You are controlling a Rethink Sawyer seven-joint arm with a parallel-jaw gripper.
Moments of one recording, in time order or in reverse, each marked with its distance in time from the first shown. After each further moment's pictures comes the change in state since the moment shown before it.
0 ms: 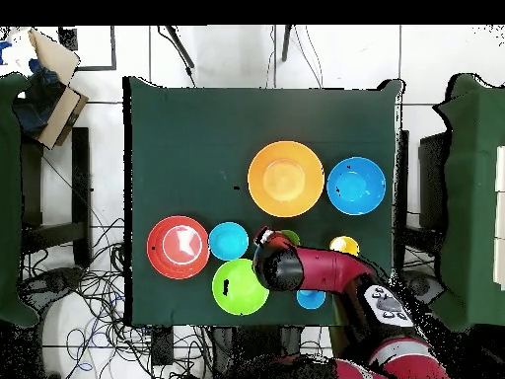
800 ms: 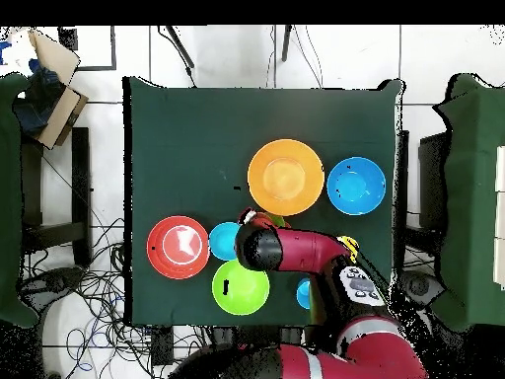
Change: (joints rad) arm 0.100 0.030 0.000 -0.074 0.125 0.000 0.000
